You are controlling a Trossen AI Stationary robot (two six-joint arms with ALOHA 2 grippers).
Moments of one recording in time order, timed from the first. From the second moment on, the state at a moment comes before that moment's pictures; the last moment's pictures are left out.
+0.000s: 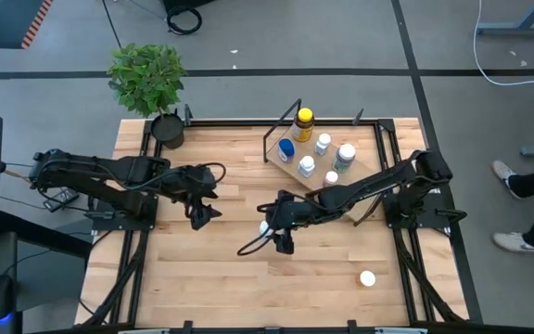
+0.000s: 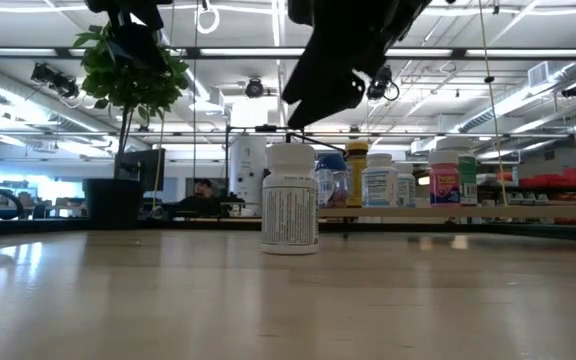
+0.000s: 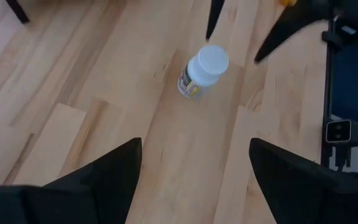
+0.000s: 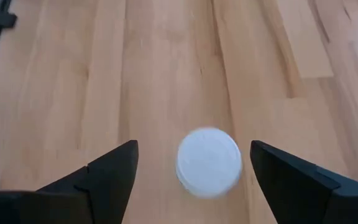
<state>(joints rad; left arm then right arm) -0.11 1.10 1.04 -0.78 -0.03 -0.49 0.23 1.75 1.25 -0.33 0.14 0.26</state>
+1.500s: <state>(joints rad) -0.11 1.11 1.04 -0.65 -0.03 -0.49 0.19 1.82 1.25 -0.33 0.14 0.17</state>
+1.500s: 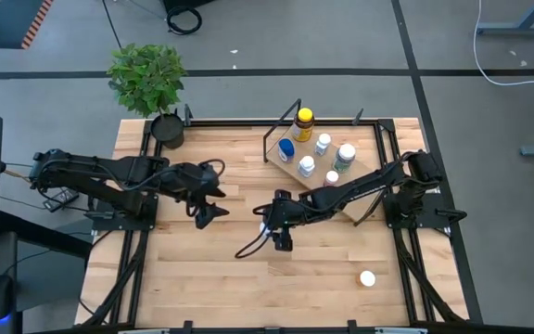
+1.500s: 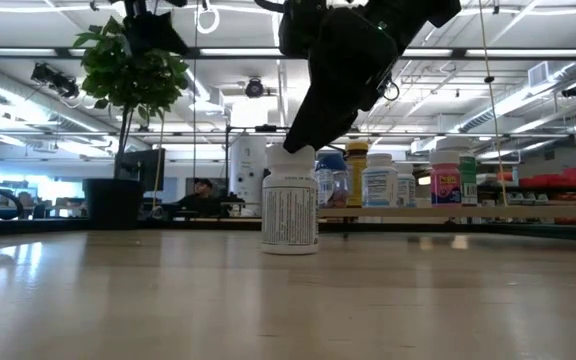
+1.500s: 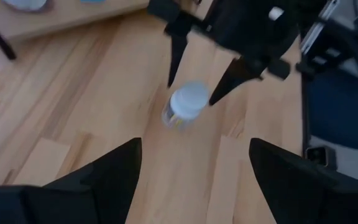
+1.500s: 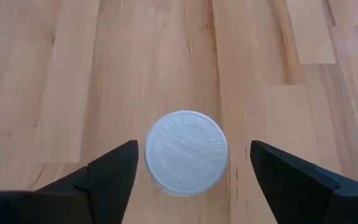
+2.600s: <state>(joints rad) -0.11 1.11 1.04 -0.61 -0.03 -0.49 0.20 1.88 1.22 -0.24 0.11 0.24</state>
